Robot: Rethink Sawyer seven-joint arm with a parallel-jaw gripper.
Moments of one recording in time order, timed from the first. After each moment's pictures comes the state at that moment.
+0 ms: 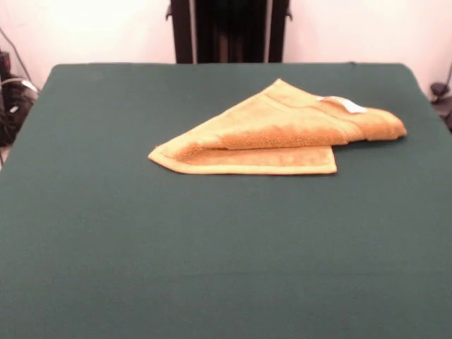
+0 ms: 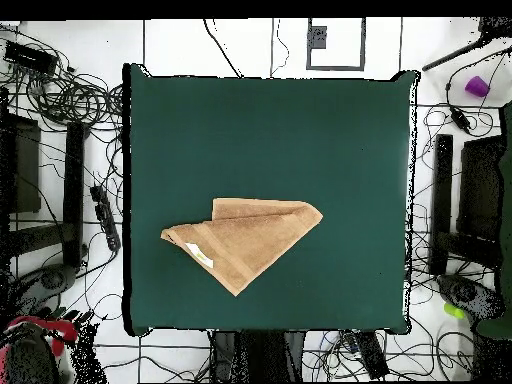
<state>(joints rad) 0.69 -1.06 -0.19 1.77 -0.06 0.81 2.36</state>
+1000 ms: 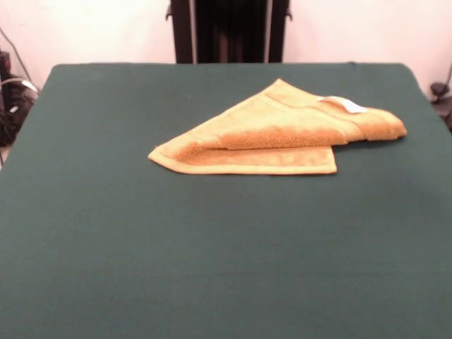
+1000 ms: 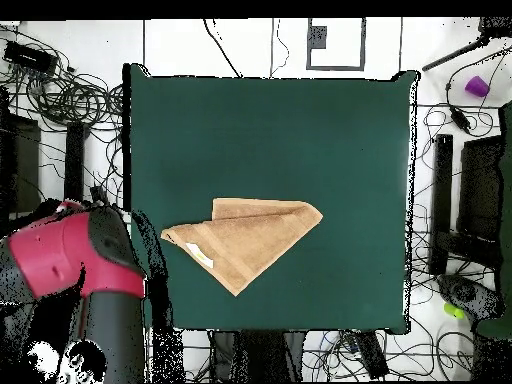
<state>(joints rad) 0.45 -0.78 -0.17 1.47 -0.04 0.69 2.43</state>
